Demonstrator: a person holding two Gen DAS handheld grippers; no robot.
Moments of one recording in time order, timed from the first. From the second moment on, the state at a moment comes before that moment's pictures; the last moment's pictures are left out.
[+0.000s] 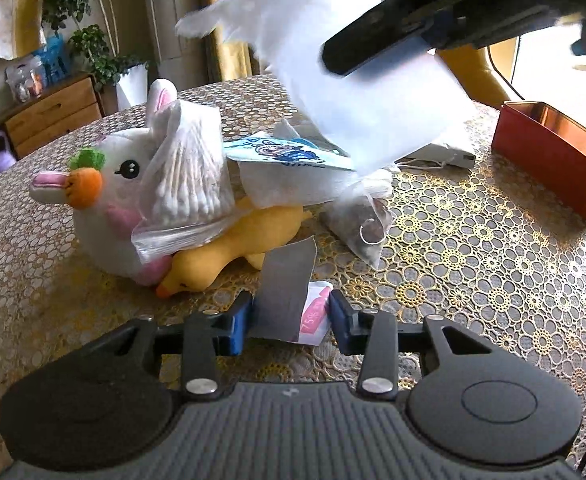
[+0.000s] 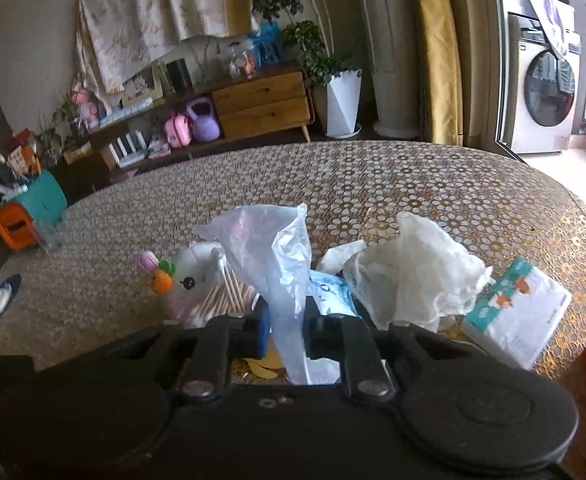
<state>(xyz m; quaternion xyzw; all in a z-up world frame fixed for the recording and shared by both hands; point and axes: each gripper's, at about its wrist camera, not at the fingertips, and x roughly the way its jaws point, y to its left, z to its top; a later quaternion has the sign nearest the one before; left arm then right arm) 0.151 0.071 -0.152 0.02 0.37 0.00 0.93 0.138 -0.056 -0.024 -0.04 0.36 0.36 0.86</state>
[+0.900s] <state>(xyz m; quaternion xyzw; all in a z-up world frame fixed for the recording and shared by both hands) 0.137 -0.023 -0.047 0.05 0.31 -0.07 0.95 0.097 -0.211 0.046 0.02 0.30 0.27 0.92</state>
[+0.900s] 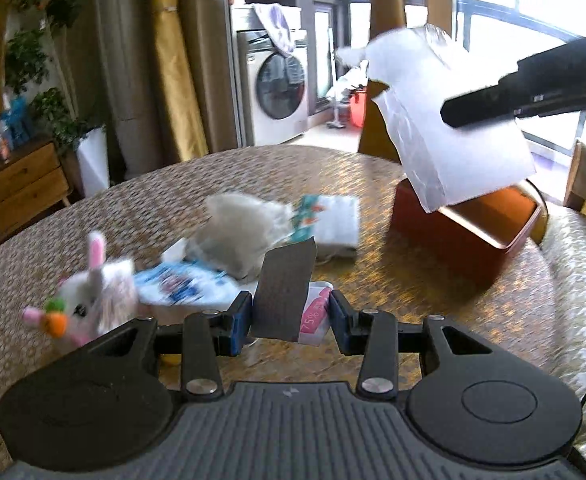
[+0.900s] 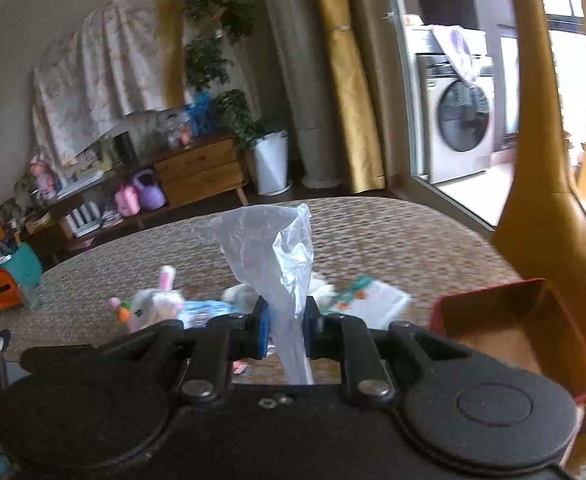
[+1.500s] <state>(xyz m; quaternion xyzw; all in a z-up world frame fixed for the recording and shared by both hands) 0.194 -0.157 -0.023 0.12 0.29 -0.15 0.94 0.115 -0.332 0.014 0.06 0.30 0.17 0.94</state>
